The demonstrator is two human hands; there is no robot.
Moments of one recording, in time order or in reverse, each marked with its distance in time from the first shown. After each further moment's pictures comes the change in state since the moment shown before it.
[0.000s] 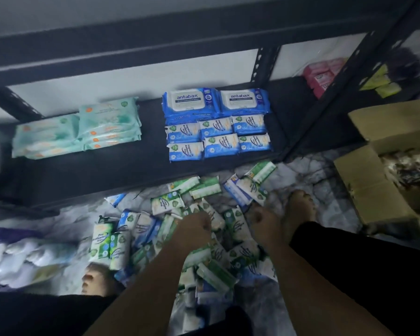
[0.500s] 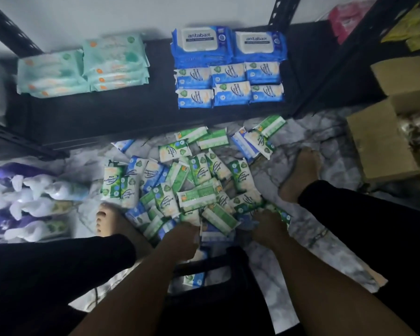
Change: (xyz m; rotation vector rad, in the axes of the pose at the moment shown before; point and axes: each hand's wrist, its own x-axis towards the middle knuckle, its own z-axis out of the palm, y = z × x) left_hand -0.123 -0.079 0.105 0.302 -0.332 -0.043; right_hand -0.092 0.088 0.045 -0.440 -0.433 0.011
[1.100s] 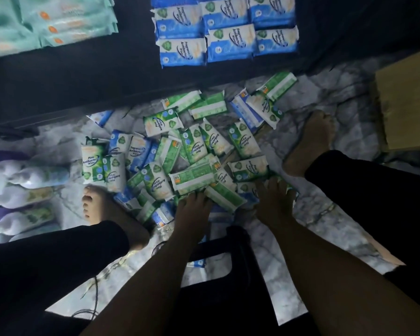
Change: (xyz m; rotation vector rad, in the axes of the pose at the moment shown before) left_hand 0.049 0.024 0.031 0.258 0.382 0.081; right_hand 0.039 0.012 0.026 -0.521 0.171 0.073
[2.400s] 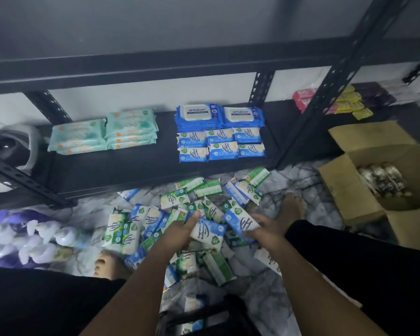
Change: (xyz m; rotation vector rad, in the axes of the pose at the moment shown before) left_hand -0.021 -0.044 -0.163 -1.165 -0.033 -0.451; right_hand -0.063 0.012 -0.141 1.417 0.057 0.024
